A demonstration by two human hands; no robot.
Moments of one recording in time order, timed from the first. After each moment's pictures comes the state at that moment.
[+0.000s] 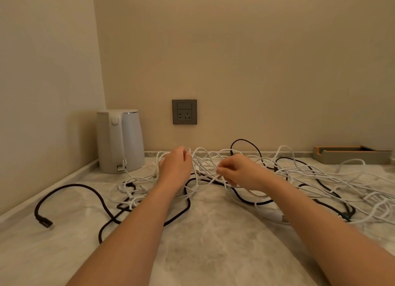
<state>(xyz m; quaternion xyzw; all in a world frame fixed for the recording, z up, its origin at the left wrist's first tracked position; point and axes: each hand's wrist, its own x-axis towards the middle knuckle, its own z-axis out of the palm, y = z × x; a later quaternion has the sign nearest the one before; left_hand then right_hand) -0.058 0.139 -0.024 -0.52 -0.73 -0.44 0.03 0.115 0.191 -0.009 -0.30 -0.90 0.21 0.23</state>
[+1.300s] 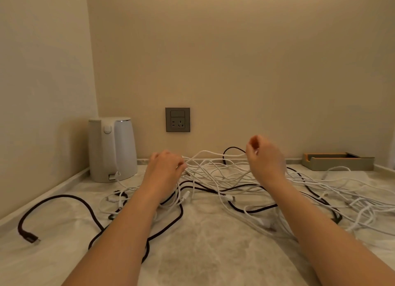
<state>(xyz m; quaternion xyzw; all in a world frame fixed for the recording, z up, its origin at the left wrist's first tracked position) -0.072 0.128 -0.013 -0.63 -0.70 -0.28 0.19 0.142 0.215 0.004 -0.47 -0.71 0.01 0.52</state>
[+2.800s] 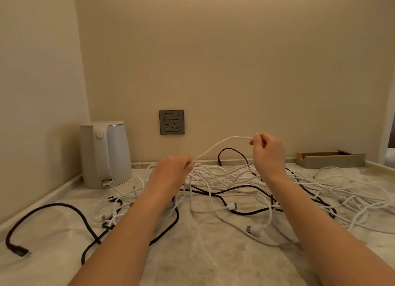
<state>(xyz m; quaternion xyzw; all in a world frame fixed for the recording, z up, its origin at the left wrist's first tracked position) -0.052 0.133 -0.004 -0.66 -0.68 -0.29 0.15 0.150 0.214 0.016 -0.42 -0.64 0.14 0.63</state>
